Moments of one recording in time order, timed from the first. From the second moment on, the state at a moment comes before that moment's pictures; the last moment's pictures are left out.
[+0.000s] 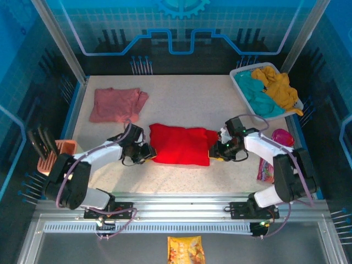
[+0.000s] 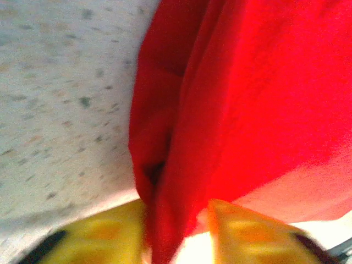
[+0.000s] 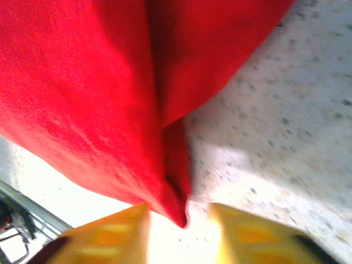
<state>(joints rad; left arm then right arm) -0.33 1.38 0.64 -0.40 0.37 -0.83 0.28 1.44 0.77 -0.66 -0.49 0.41</state>
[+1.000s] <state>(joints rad) -0.28 1.54 0.98 -0.61 0.34 -0.66 0.35 1.82 1.15 -0.57 -0.38 0.37</state>
